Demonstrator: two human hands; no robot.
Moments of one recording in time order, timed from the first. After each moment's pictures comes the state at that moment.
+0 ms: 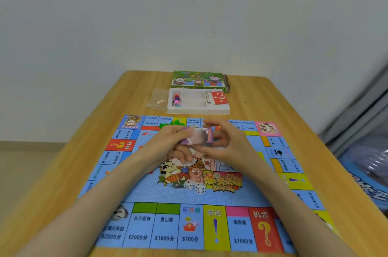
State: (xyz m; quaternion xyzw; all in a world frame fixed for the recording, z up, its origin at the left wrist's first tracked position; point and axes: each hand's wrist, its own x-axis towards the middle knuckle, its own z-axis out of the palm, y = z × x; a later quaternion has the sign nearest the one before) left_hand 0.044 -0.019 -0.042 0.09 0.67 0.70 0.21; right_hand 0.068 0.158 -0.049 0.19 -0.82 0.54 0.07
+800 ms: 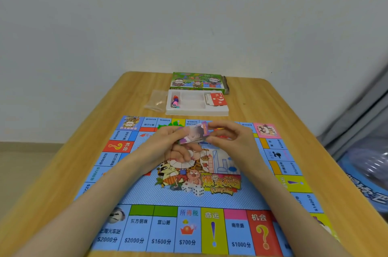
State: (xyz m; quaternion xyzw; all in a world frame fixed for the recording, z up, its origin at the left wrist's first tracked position) left_hand 0.044 -0.022 -0.041 0.09 0.65 0.72 0.23; right_hand 0.069 0.162 -0.044 0.09 -0.76 0.64 0.09
